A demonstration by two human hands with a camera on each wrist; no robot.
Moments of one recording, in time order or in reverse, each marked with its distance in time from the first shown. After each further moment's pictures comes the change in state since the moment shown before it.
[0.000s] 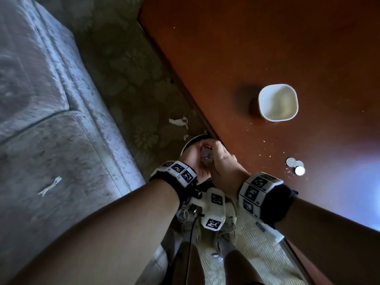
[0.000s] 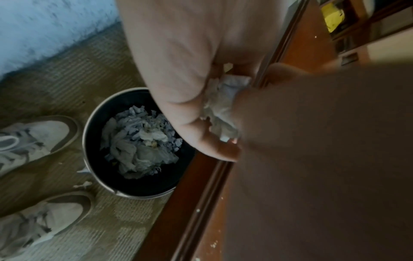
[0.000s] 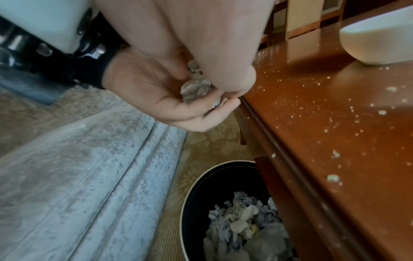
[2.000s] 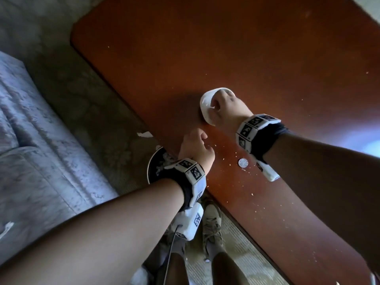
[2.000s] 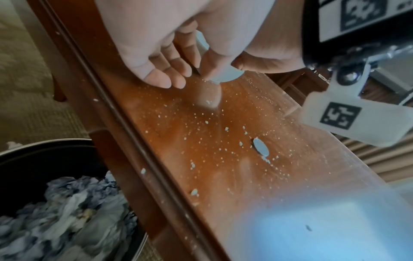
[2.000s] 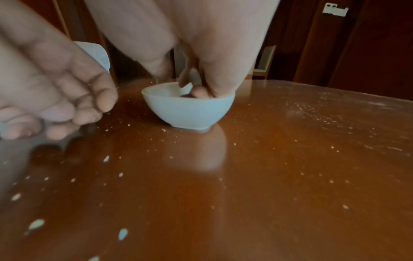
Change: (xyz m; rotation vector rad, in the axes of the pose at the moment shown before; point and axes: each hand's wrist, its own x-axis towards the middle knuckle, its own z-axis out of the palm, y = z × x) left_hand 0.044 -0.046 0.108 1.429 0.369 0.786; right_hand 0.047 0.099 -0.146 -0.166 0.353 0.194
